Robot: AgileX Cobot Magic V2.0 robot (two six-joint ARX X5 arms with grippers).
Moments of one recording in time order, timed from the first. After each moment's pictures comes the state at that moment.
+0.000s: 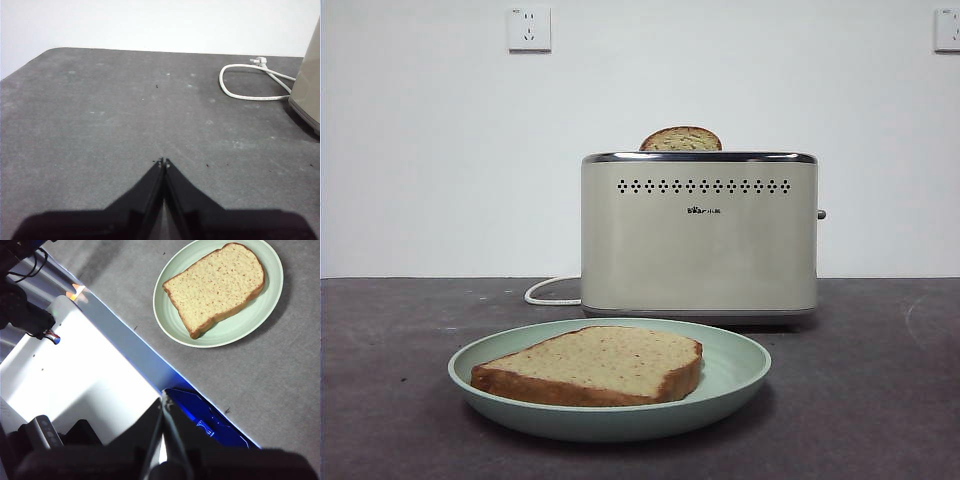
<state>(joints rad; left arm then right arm) 0.11 0.00 0.02 -0.18 0.08 -0.05 0.56 0.72 0.94 -1.10 -0.46 0.03</state>
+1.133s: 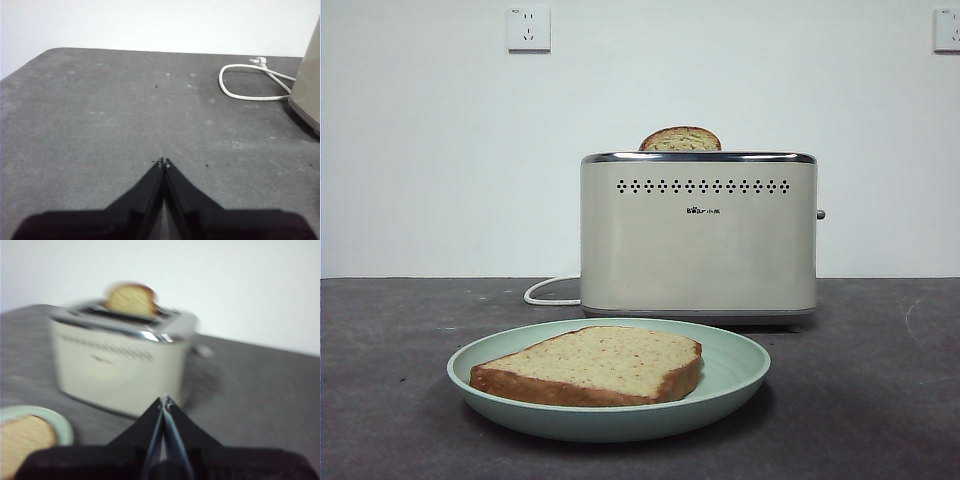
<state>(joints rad) 0.11 0.00 0.02 -0.18 0.08 -0.05 0.03 0.19 0.27 -0.17 -0.29 -0.12</state>
